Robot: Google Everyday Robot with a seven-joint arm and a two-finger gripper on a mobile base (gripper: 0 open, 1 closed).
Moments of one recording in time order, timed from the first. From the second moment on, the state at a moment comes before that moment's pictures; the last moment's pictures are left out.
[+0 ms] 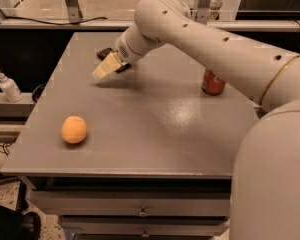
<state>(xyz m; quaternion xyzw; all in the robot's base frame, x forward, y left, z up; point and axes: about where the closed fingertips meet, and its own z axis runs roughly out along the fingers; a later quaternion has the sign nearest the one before) 0.730 0.106 0.842 -0.43 0.81 0.16 0.36</state>
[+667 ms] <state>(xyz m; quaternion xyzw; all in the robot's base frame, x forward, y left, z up) 0.744 0.105 0.823 -0.43 0.81 0.16 0.35</state>
